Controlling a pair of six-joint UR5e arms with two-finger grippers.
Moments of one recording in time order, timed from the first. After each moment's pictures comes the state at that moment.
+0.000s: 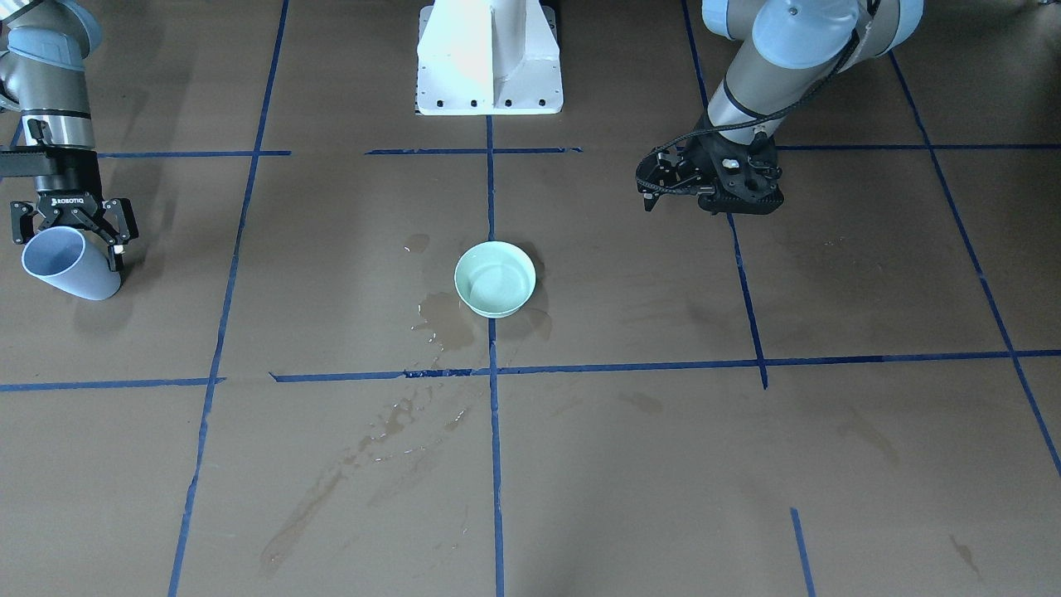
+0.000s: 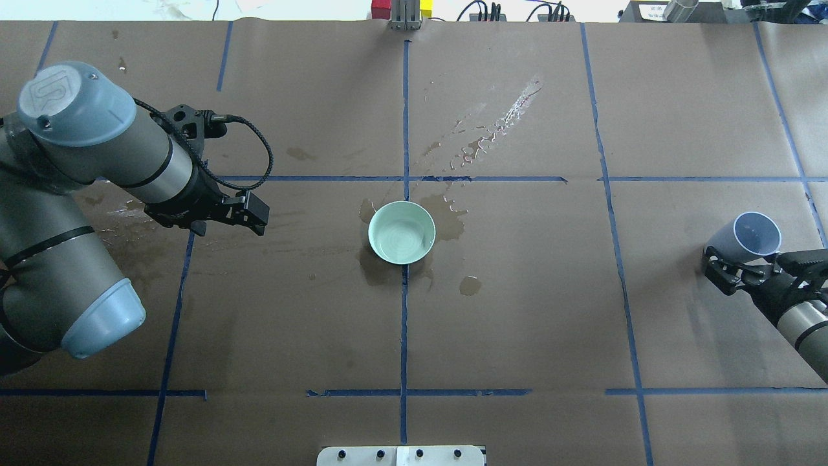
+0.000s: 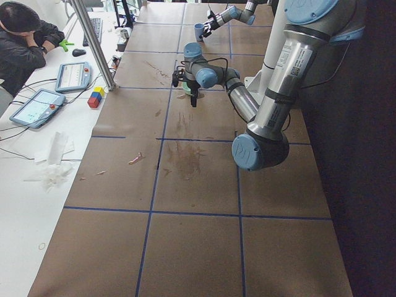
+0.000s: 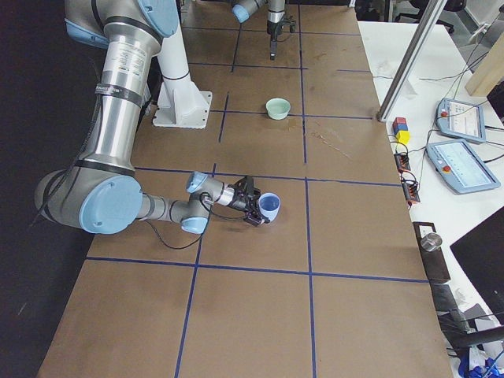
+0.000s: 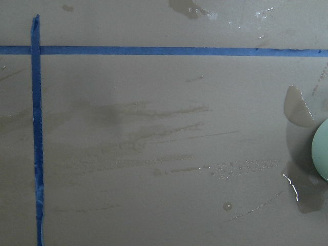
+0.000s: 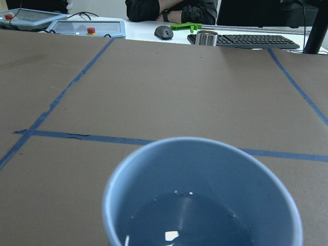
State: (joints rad) left arm -0.73 -1.95 -1.96 -1.56 -2.12 -1.04; right arm 0.36 -1.88 1.56 -0.22 0.86 1.16
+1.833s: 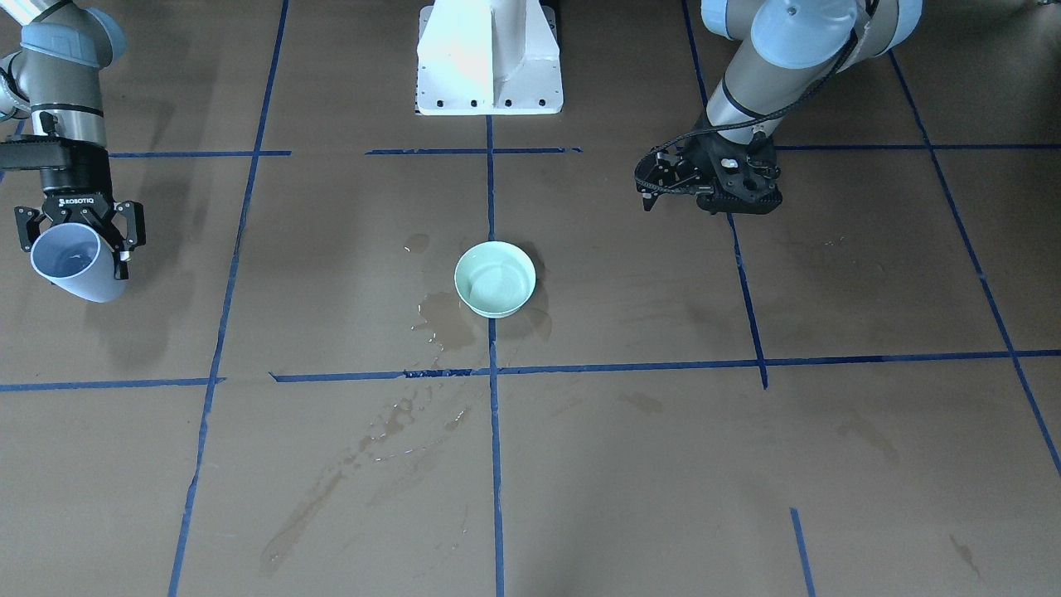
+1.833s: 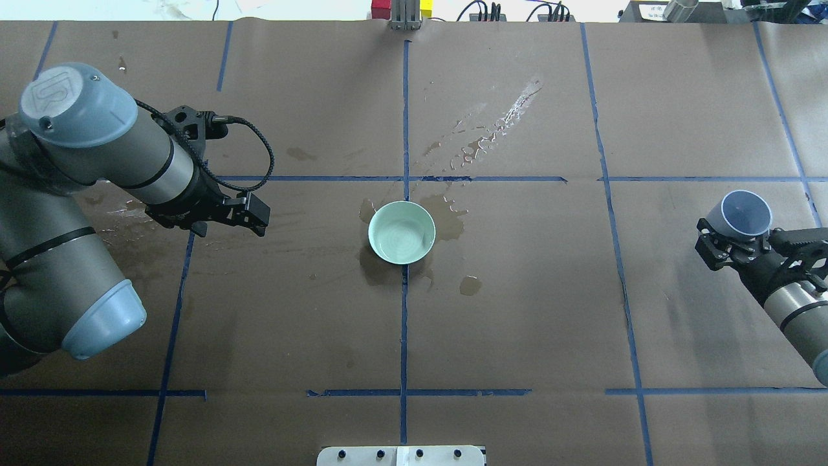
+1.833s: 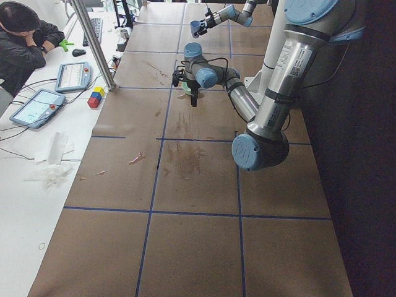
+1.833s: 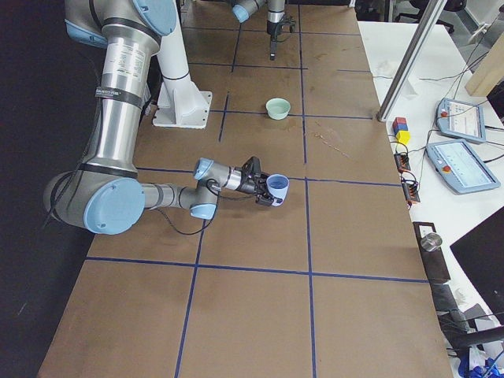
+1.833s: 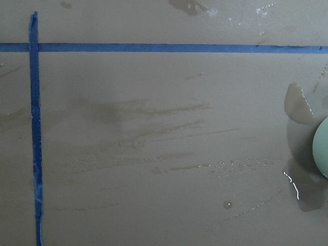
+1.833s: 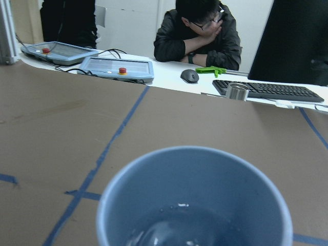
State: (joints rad) left arm -0.73 -1.95 -1.96 -1.56 -2.12 -1.04; right arm 0.41 -1.82 1.65 -0.22 0.83 0.91
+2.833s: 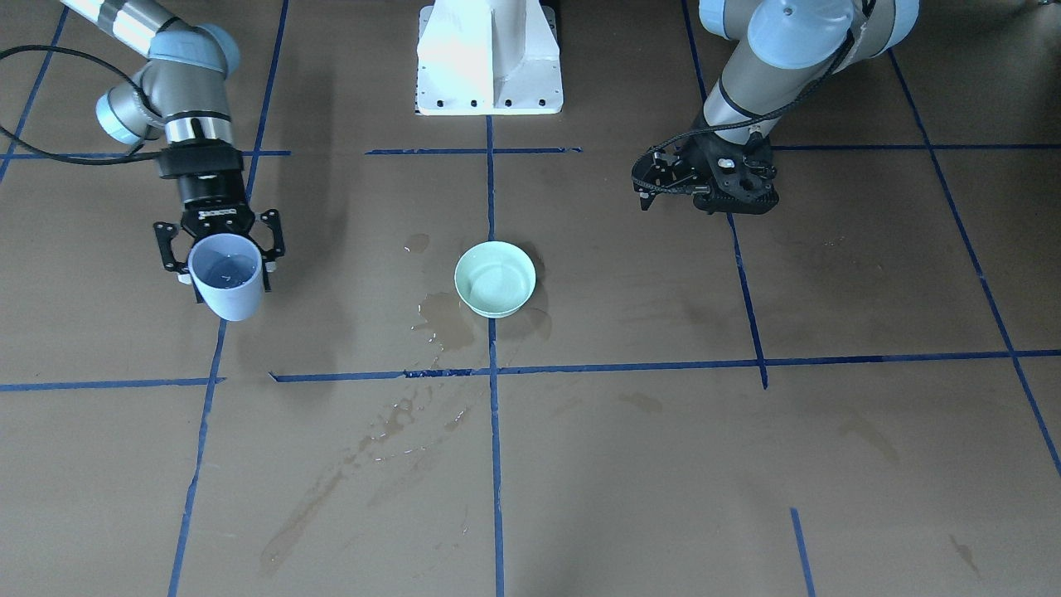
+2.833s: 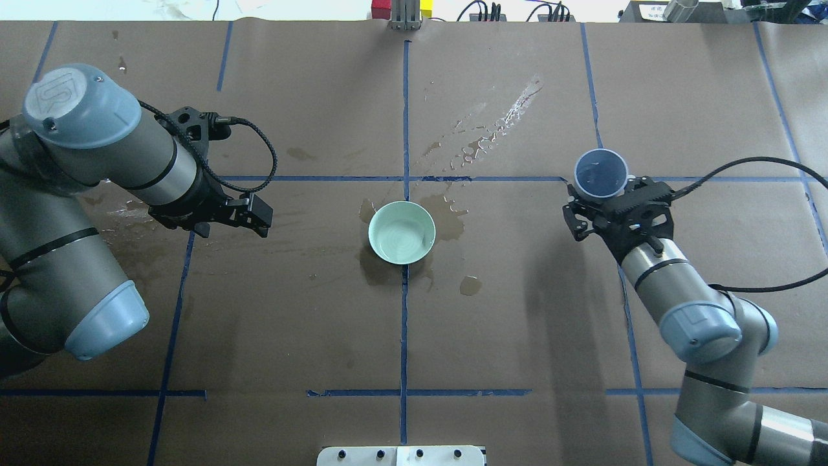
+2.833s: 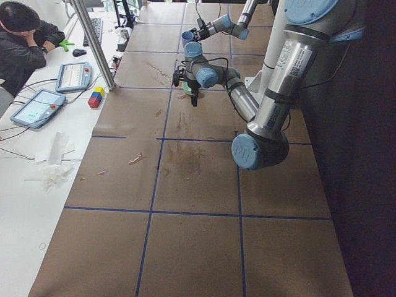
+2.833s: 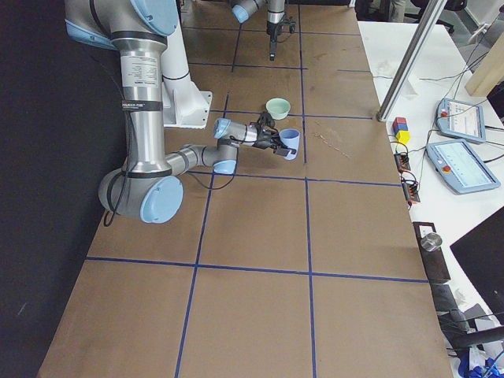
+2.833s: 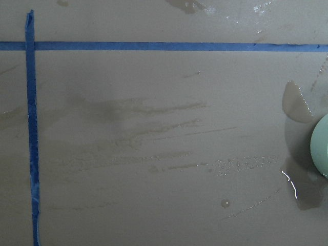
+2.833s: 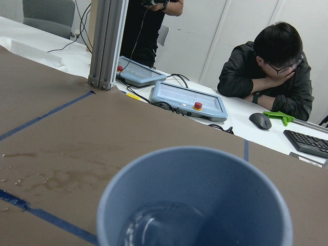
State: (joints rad) left arm -0.73 -1.96 -1.96 -1.56 -2.12 -1.04; right arm 0.39 -1.45 1.70 -0.57 0.83 0.69
